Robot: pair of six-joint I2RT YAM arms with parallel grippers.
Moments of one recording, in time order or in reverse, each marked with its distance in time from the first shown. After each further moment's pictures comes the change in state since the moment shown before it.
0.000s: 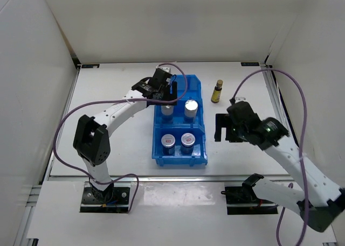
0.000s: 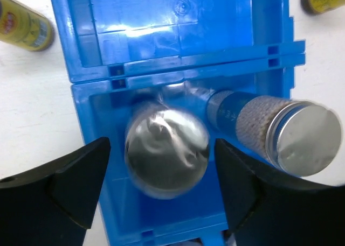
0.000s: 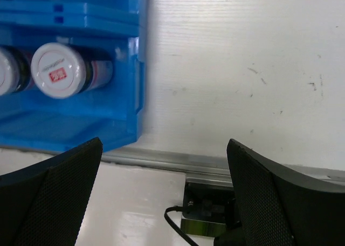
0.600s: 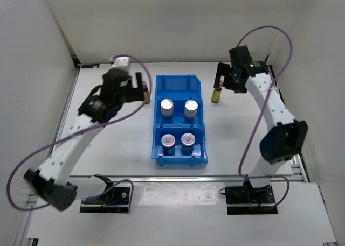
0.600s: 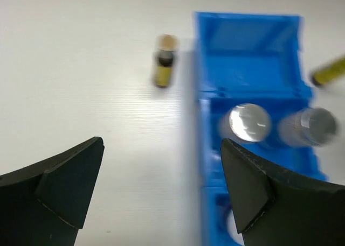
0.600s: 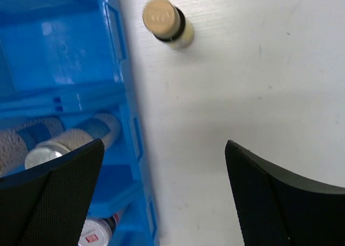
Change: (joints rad) left arm 0.091 -0.491 -0.119 -0.058 -0.155 0.155; right arm -0.394 0.742 0.626 0.122 -0.104 -0.163
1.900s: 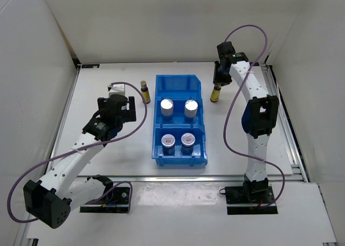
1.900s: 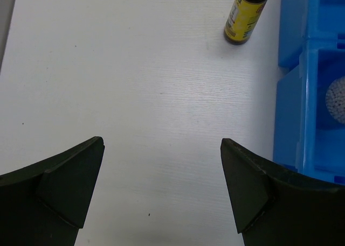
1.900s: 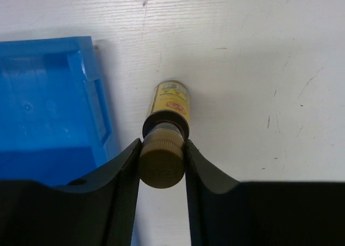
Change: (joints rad) left arm 0.063 -0.248 -0.505 0.171 -0.195 0.058; right arm -0.031 0.514 0.413 -0.001 0.005 -0.093
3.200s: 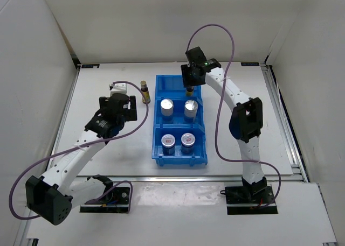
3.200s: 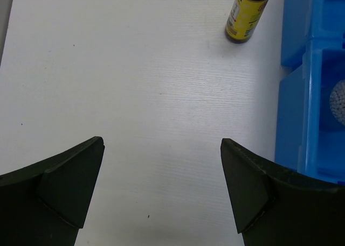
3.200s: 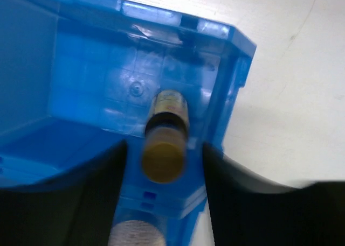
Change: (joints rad) left arm 0.000 0.033 0.010 0.007 -0.003 0.000; right arm 0.263 0.007 0.002 0.144 0.006 -0.060
